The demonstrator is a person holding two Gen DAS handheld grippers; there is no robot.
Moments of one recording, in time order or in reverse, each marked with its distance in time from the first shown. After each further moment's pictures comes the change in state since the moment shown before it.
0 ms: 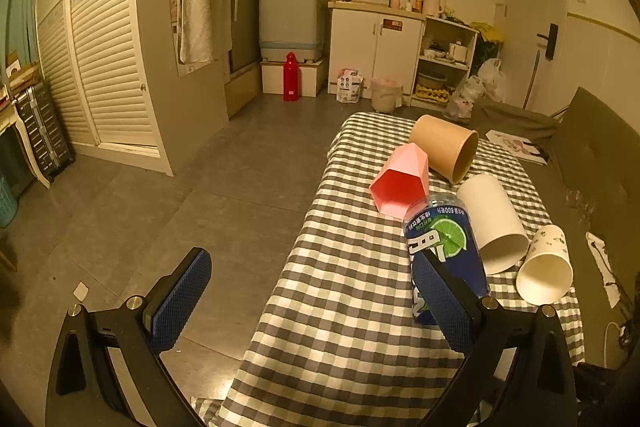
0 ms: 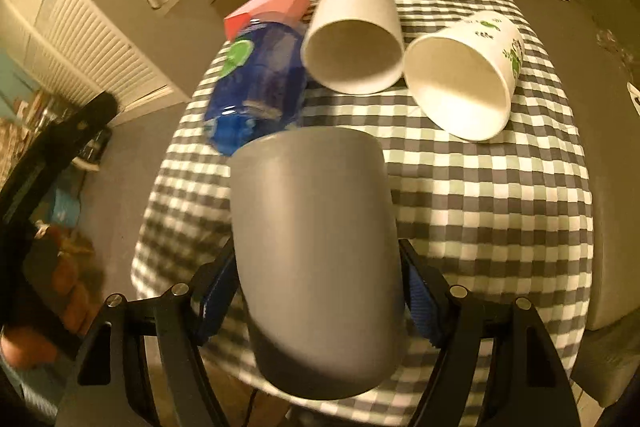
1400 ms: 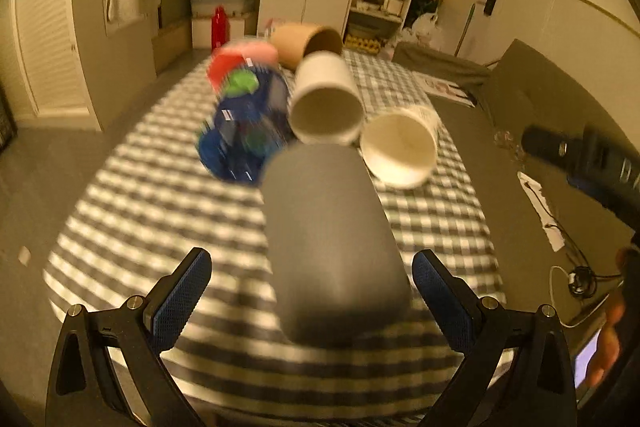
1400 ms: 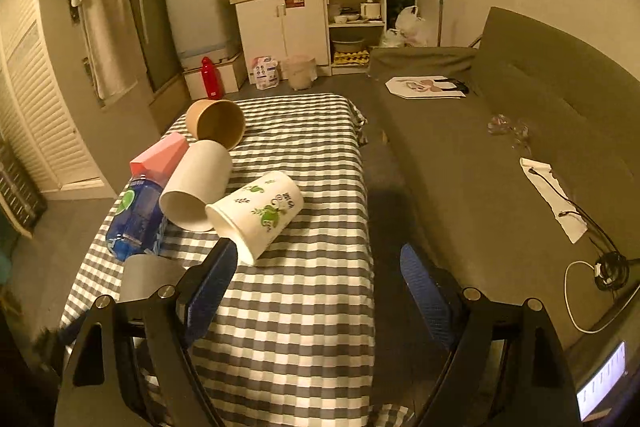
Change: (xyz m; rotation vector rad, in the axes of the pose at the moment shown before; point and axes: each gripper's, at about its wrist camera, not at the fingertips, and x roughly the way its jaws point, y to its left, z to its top) left arm -0.030 -0.123 -0.096 0.027 0.177 -0.241; right arm -0.125 -0.098 0.000 -0.006 -0.443 -0.285
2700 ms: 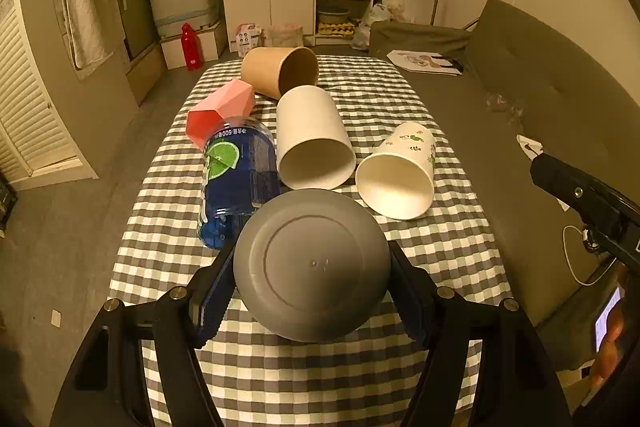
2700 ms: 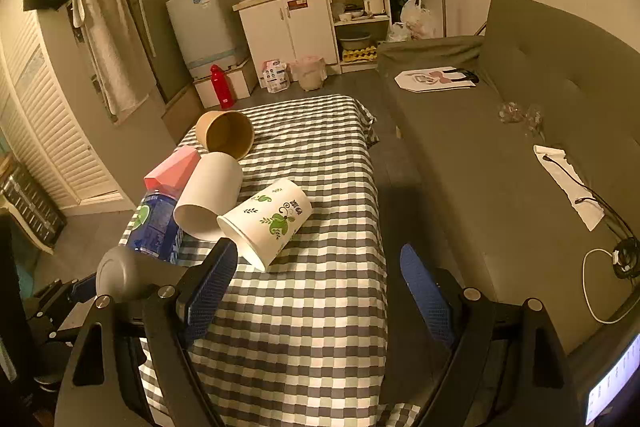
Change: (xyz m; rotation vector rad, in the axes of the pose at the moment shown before) left arm -0.001 -0.012 0.062 0.214 0.039 0.027; right arm -0.006 -0.012 0.006 0.061 0.003 0.079
